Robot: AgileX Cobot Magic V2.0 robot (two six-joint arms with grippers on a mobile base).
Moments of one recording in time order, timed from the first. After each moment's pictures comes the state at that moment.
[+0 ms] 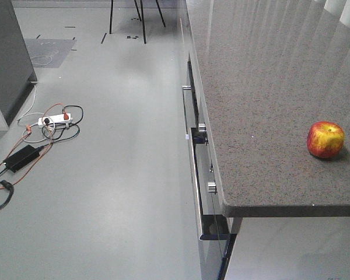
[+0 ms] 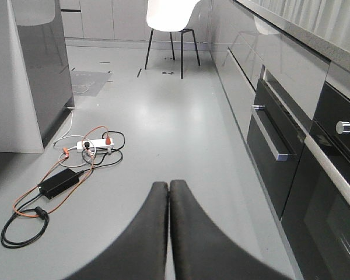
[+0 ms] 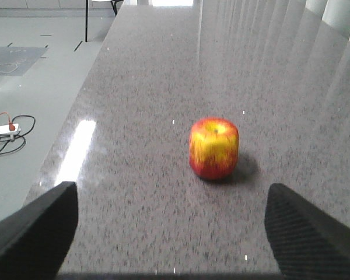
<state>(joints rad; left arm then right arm) 0.02 -0.01 0.03 0.22 0.27 -0.35 -0.06 0.61 -0.48 0.20 0.27 -0.16</state>
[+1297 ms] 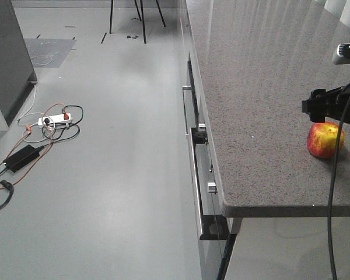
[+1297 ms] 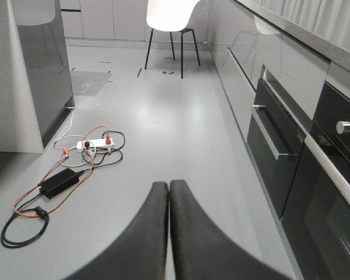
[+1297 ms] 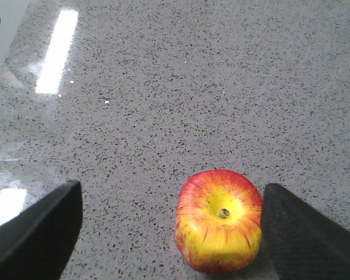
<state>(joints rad) 0.02 -0.01 0.03 0.22 0.27 -0.35 -0.06 1.52 -1.12 0.07 0.38 -0.09</state>
